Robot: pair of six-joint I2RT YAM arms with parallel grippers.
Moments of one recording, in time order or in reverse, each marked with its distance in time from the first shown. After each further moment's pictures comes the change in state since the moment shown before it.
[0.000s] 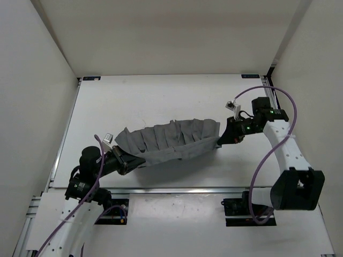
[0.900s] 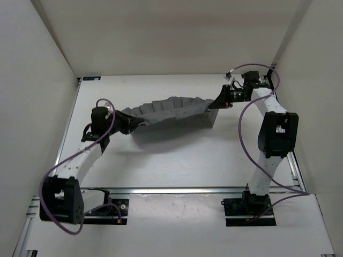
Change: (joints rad) left arm 0.169 0.838 0.192 0.570 -0.101 -0.065; right arm -0.034 0.698 0.475 0.392 -0.225 0.392
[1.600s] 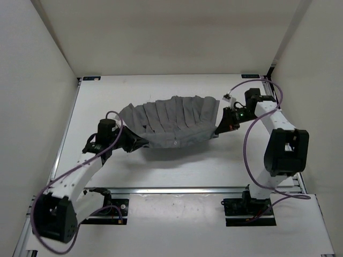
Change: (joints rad) left arm -0.119 -0.098 -0.046 -0.246 -0.023 0.223; right arm 0.013 -0.246 -0.272 -0.262 0.235 -0.258
